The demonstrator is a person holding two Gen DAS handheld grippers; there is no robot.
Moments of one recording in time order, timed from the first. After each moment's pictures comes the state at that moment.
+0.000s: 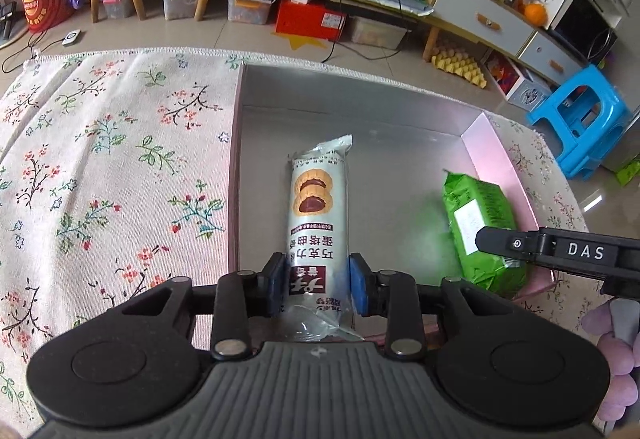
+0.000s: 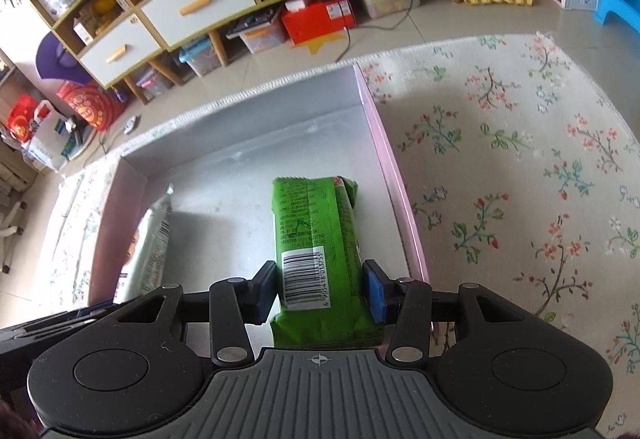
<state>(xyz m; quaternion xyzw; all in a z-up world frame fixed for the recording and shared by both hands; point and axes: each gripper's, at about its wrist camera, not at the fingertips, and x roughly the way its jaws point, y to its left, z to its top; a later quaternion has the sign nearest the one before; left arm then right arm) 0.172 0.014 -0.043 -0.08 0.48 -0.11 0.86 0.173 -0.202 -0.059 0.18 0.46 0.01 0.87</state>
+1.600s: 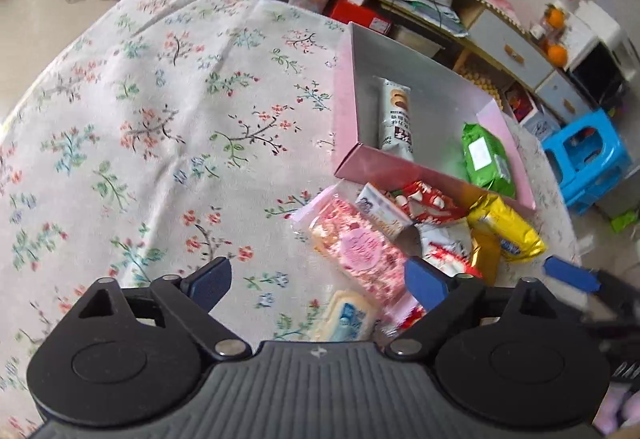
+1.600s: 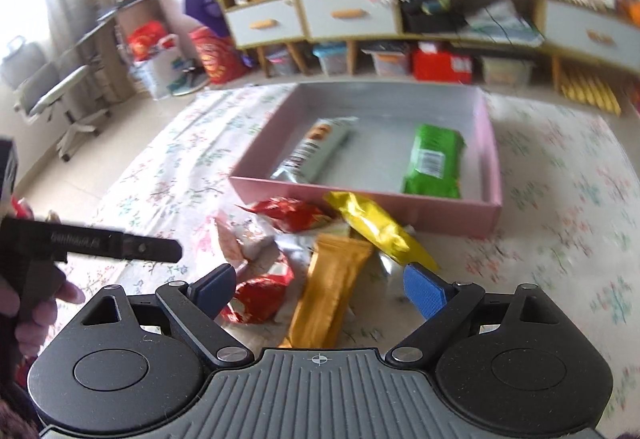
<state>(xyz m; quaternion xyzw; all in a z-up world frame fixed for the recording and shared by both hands) 0.059 0.078 -0.042 -0.18 0.49 -0.06 0.85 0.025 -0.140 -0.029 0.03 0.39 0.18 0.90</state>
